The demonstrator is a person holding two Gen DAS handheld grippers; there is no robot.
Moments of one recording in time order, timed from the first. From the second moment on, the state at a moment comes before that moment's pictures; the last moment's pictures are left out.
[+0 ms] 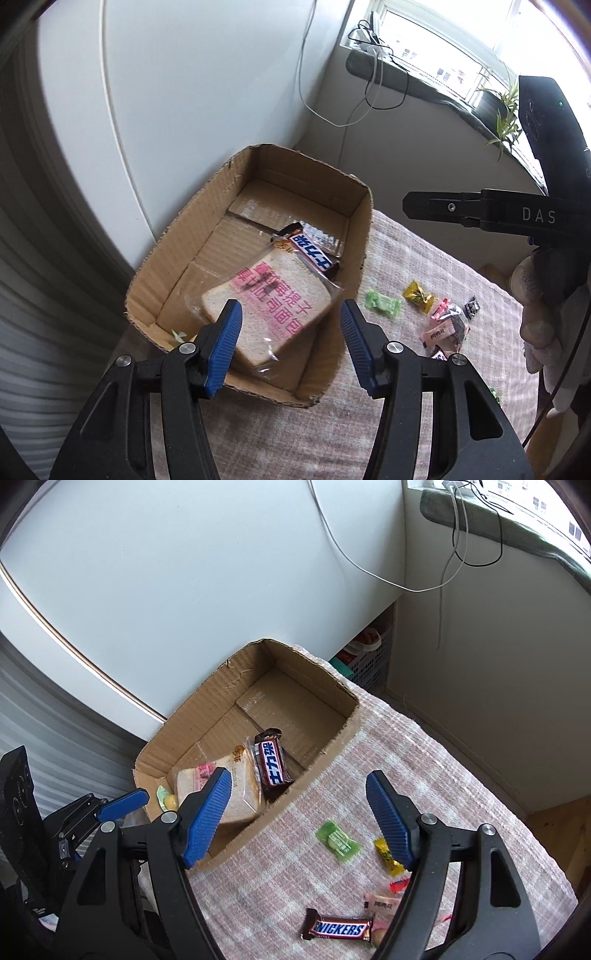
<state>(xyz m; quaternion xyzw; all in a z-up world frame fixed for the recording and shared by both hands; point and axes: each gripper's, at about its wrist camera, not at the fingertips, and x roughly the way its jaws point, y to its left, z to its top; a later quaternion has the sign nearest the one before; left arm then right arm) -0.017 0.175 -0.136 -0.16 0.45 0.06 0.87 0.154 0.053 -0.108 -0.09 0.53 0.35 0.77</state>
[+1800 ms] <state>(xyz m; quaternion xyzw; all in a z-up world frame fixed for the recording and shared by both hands) 0.031 -0.009 -0.222 0.10 0.58 -0.17 0.79 0.049 -0.189 -0.236 -0.04 0.70 0.15 0.69</state>
